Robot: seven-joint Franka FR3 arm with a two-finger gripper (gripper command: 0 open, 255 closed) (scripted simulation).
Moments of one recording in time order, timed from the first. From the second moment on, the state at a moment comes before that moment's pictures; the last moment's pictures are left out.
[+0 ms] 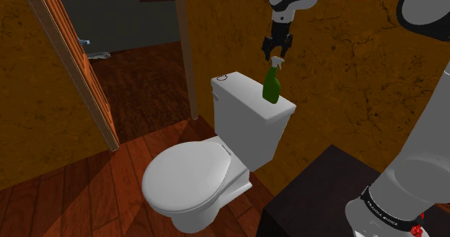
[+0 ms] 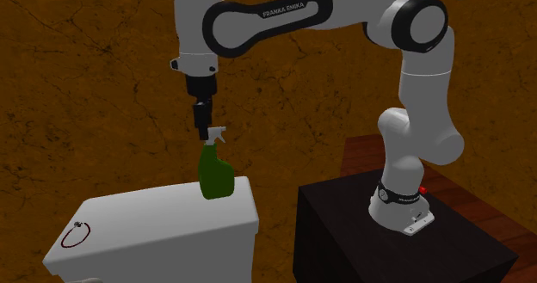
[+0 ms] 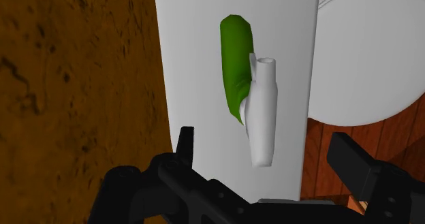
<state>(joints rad) -0.06 0.17 -0.20 -1.65 0.03 1.84 -0.08</state>
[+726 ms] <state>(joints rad) -0.06 0.17 -0.20 -1.69 0.04 1.89 -0.08</state>
